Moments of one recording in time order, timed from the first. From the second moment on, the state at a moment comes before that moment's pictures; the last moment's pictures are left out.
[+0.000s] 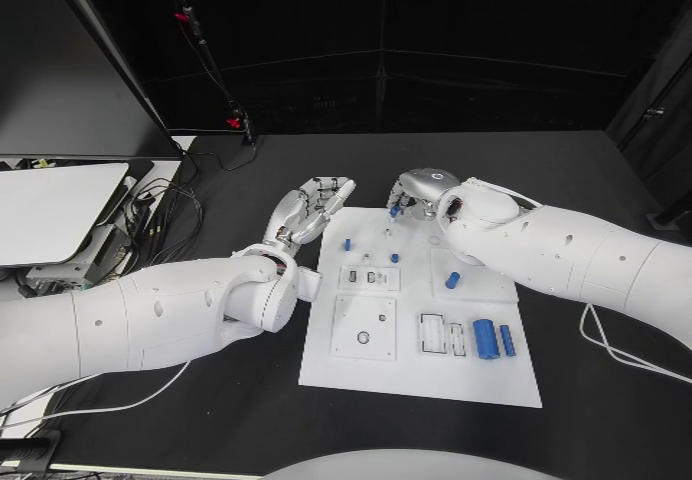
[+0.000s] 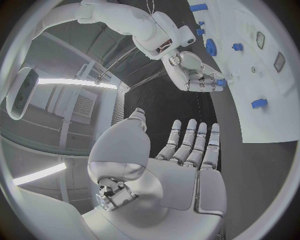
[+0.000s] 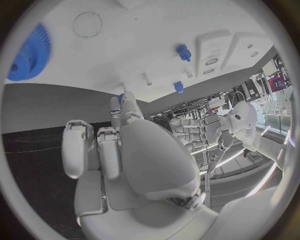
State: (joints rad) left arm 1.21 -0.66 -0.23 1.45 -0.07 -0.62 0.68; left_hand 1.06 0.05 -0.07 0.29 0.15 0.28 0.14 0.72 0.07 0.31 0.26 0.71 0.06 0.13 0.26 0.83 0.06 0.08 0.30 0.29 0.24 0.17; right arm 1.25 -0.44 -0.07 1.02 -1.63 -0.30 -0.13; right_hand 1.76 0.11 -0.08 0.26 0.05 1.04 0.10 0.18 0.07 1.18 0.08 0.08 0.06 1.47 0.01 1.57 1.31 0.05 1.43 0.11 1.48 1.31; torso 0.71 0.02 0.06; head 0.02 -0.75
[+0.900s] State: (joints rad) left arm 1.21 -0.66 -0.23 1.45 -0.07 -0.62 0.68; left_hand 1.06 0.05 -0.07 0.29 0.15 0.28 0.14 0.72 0.07 0.31 0.26 0.71 0.06 0.13 0.26 0.83 0.06 0.08 0.30 0.29 0.24 0.17; right arm 1.25 -0.42 -0.07 1.00 -1.63 -0.26 -0.15; right_hand 1.76 0.11 -0.07 0.27 0.05 1.05 0.11 0.17 0.07 1.18 0.08 0.07 0.06 1.46 0.02 1.57 1.31 0.05 1.43 0.12 1.48 1.31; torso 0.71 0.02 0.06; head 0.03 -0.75
